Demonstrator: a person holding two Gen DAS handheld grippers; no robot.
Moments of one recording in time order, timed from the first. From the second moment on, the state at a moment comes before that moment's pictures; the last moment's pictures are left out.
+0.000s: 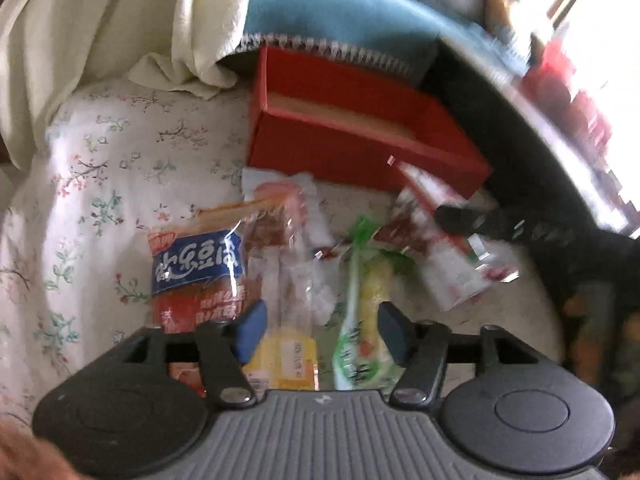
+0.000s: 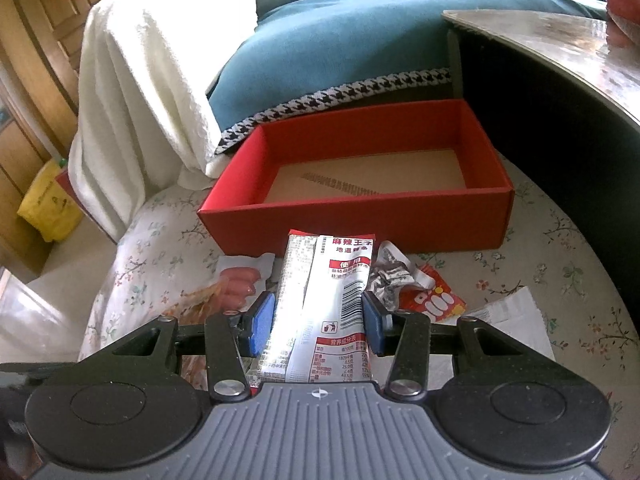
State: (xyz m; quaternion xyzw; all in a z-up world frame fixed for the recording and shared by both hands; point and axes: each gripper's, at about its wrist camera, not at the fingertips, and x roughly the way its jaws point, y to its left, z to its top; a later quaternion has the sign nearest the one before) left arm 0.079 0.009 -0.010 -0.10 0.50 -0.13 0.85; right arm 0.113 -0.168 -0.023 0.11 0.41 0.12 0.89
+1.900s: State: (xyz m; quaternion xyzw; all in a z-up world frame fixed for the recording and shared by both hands) left arm 0.307 -0.059 -0.039 -0.03 0.46 -0.07 0.89; right arm 0.276 -0.190 -0.062 0.10 0.39 0.05 0.91
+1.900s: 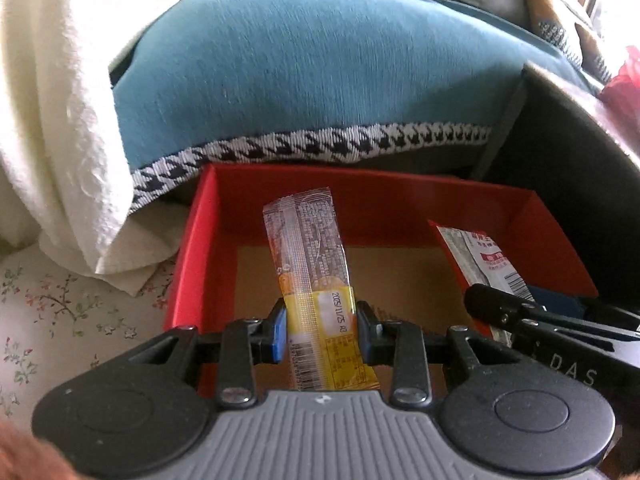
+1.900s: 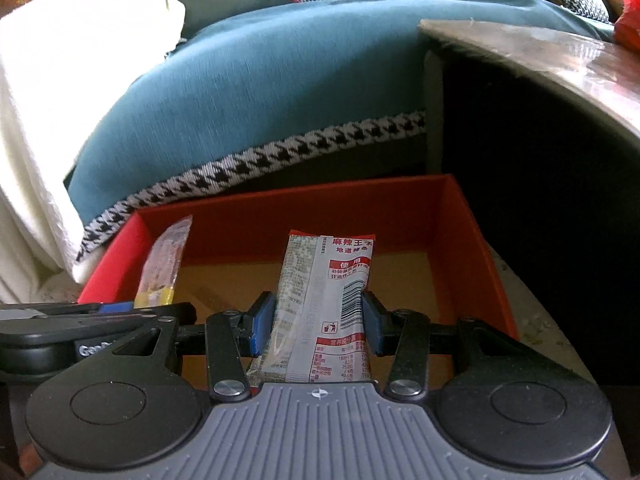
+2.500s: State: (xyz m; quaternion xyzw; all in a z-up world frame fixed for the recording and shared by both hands) left arm 0.321 -0.073 -0.060 -0.01 0.48 -0.07 0.87; right arm 0.293 -0.169 -0.084 0.04 0.43 0.03 0.90
